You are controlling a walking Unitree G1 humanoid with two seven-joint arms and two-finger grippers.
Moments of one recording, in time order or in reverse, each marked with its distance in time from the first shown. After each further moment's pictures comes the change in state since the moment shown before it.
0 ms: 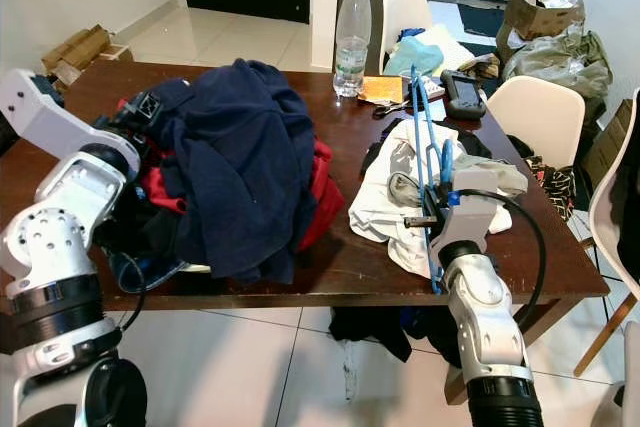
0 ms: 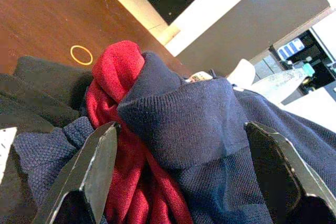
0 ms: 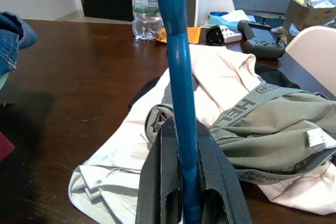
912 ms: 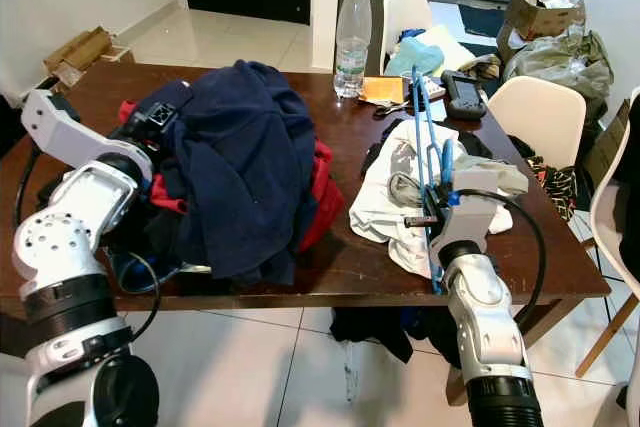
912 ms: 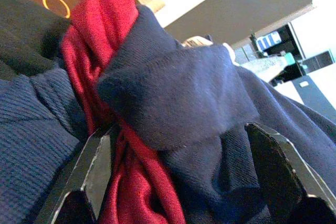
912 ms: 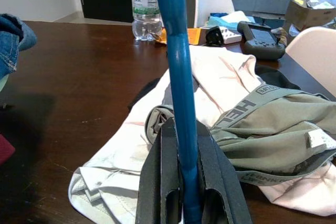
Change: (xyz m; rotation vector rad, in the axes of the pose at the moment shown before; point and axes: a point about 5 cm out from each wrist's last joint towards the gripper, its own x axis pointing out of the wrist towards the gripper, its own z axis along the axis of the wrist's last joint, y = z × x) left arm 0.004 0.001 -0.020 -0.169 0.121 -0.042; right arm 0.000 0.000 0.000 -0.002 -0.003 -0.004
